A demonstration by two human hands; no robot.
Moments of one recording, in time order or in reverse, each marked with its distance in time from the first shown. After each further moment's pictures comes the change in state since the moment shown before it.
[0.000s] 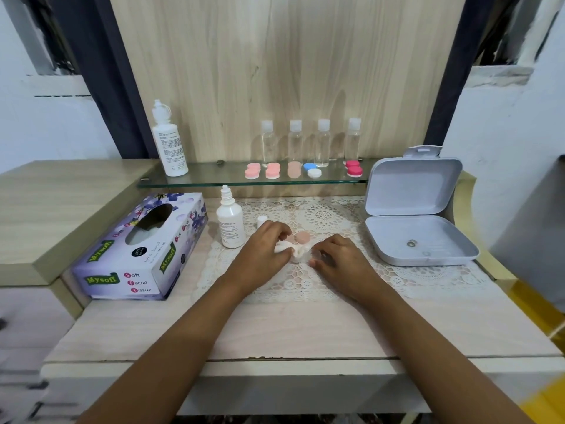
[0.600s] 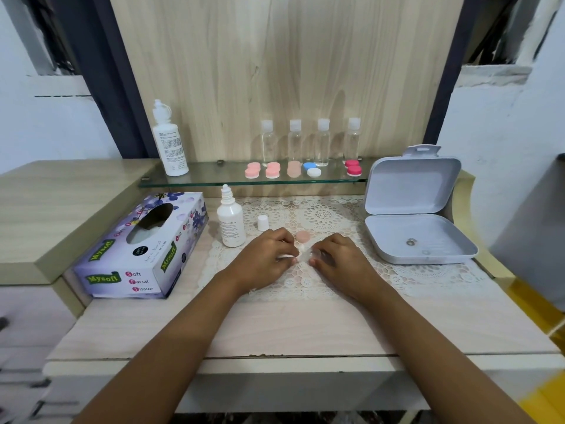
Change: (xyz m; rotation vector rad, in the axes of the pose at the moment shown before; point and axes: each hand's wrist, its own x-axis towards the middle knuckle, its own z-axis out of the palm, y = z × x) left_hand 0.001 -0.007 -0.001 0.098 -0.160 0.207; right_hand 0.001 -0.002 0.000 -0.011 -0.016 0.028
